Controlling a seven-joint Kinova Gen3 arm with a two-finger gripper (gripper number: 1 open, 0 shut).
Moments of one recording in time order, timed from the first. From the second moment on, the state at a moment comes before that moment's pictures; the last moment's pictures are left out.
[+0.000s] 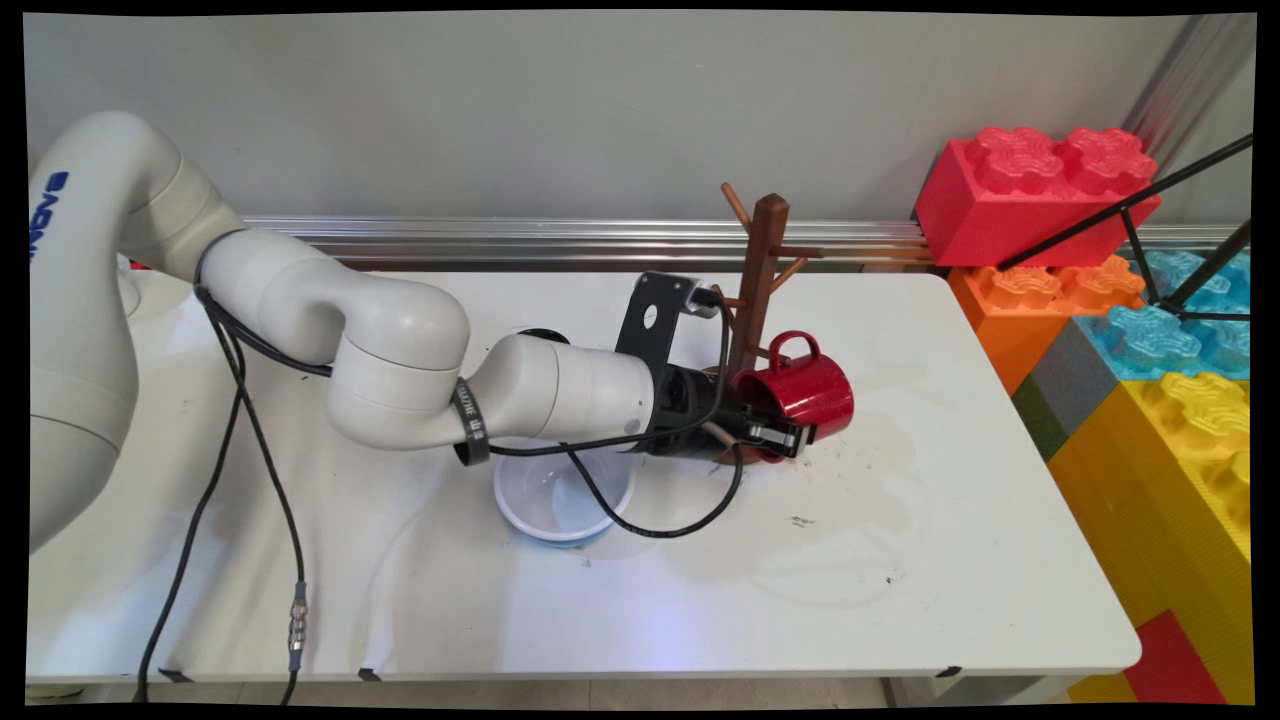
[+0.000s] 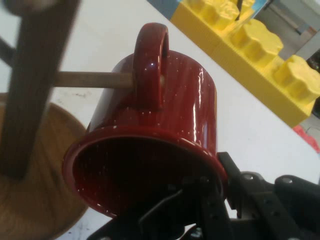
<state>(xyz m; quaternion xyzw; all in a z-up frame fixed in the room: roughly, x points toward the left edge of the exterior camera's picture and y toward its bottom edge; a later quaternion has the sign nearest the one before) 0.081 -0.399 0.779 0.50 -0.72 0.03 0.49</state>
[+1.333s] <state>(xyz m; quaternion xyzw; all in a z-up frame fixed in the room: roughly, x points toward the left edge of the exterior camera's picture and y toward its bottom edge) 0.067 -0.350 0.848 0.42 -0.79 0.00 0.44</state>
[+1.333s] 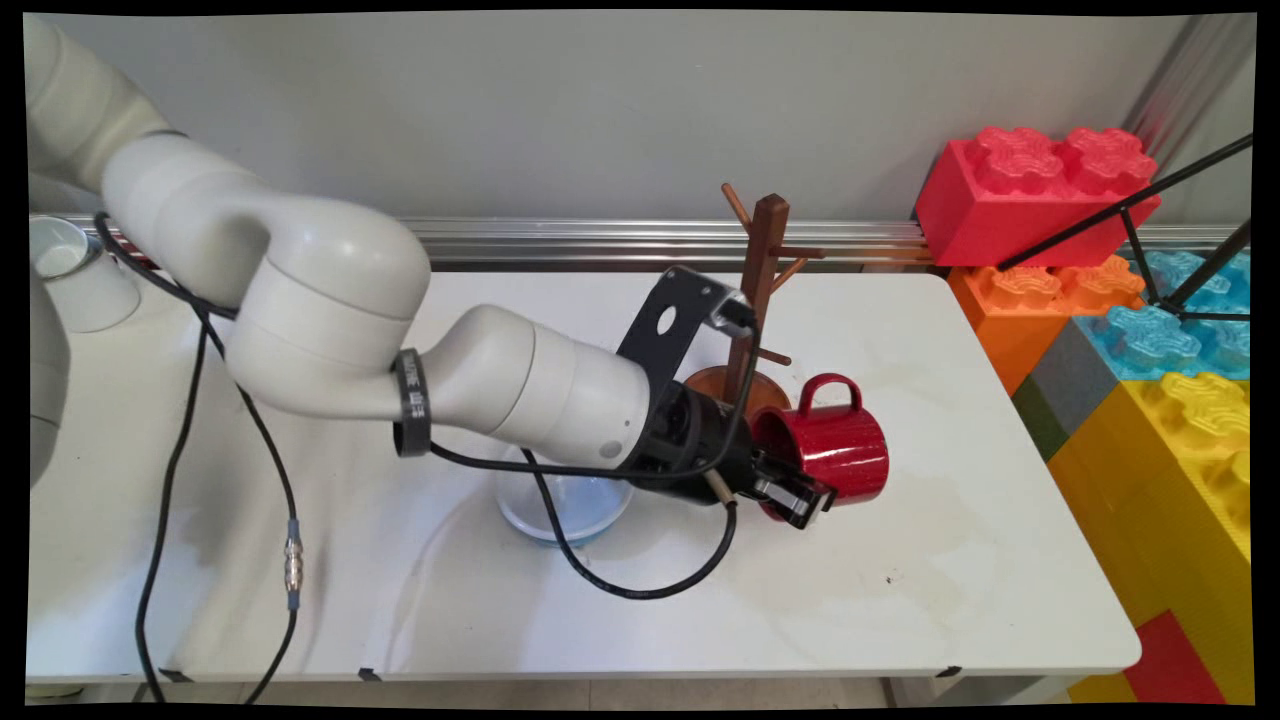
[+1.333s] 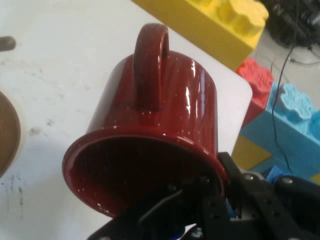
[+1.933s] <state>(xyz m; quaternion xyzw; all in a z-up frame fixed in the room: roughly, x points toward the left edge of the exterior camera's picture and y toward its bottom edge) 0.045 -0.343 0.900 0.41 -0.83 0.00 0.37</state>
